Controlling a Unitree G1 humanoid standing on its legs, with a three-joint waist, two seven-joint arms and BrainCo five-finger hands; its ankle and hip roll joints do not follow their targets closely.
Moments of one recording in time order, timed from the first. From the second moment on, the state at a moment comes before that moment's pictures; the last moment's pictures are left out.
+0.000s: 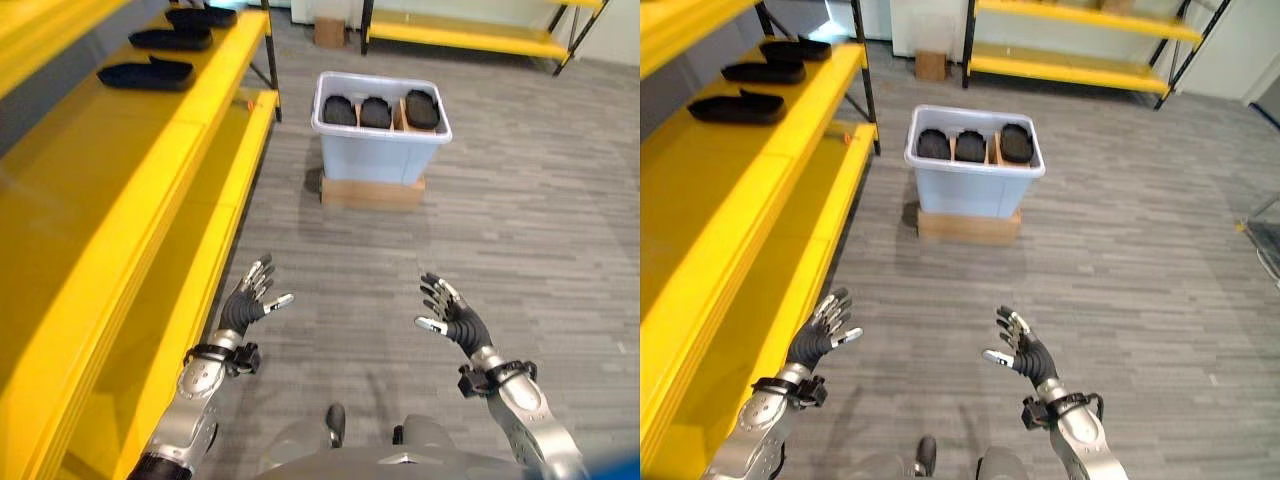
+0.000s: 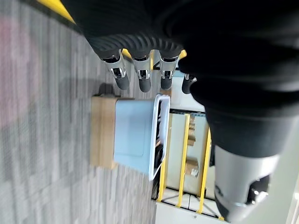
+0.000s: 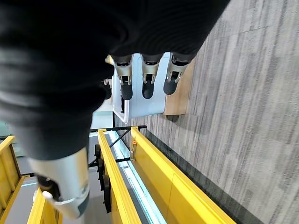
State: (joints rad) left arm 0.21 0.45 -0.17 0.06 -0.44 -0.18 -0.02; right arm 0.26 -0.37 0.26 0.02 0.41 -0.15 0.11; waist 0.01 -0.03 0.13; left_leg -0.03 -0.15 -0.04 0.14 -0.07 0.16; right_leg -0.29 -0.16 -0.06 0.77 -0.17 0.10
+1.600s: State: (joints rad) left arm 0.18 0.42 -0.18 0.05 -0.44 -0.18 -0.03; right arm 0.22 -0.40 0.30 0.05 0.41 -0.14 0.12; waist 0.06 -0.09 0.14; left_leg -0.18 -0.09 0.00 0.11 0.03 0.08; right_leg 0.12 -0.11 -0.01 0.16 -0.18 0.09
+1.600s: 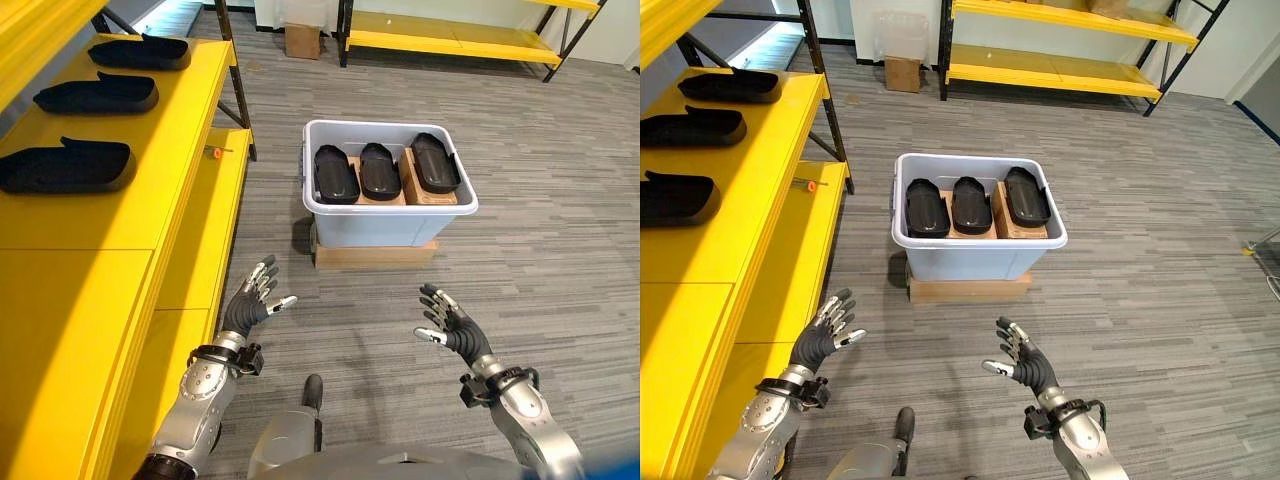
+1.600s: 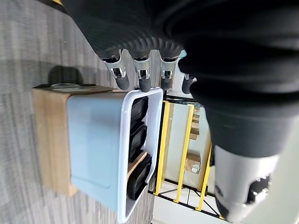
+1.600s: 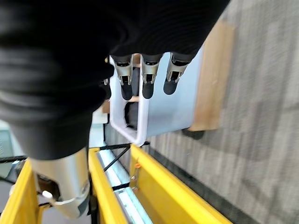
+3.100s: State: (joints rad) left arm 0.27 0.38 -0.19 0.06 -0.46 -0.17 -0.04; right arm 0.24 -0.41 0.27 0.09 0.41 -0.15 0.08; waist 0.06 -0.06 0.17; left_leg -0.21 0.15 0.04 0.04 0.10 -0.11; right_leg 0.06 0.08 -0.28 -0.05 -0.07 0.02
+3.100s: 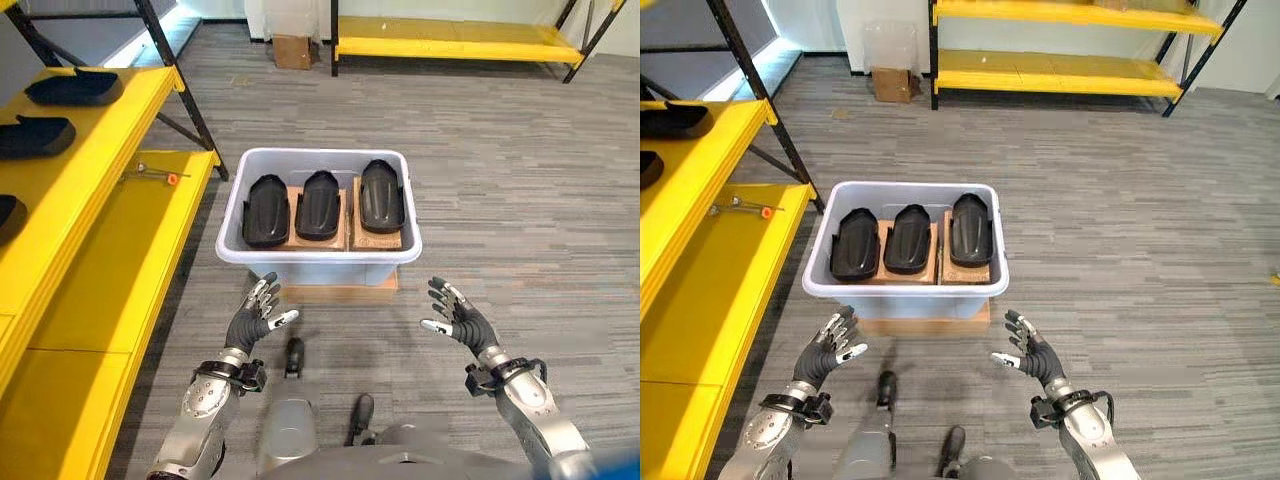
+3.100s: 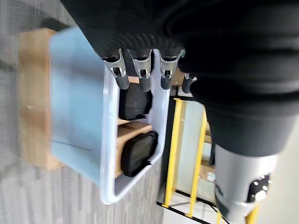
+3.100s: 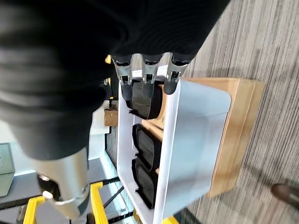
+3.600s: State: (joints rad) left arm 0.21 0.45 -0.18 0.02 -0.46 -0.18 -0.04; right arm 0.26 -0.41 0.29 0.02 0.41 -0.14 0.14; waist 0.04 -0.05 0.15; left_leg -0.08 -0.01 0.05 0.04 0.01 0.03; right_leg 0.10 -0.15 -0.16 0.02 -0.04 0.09
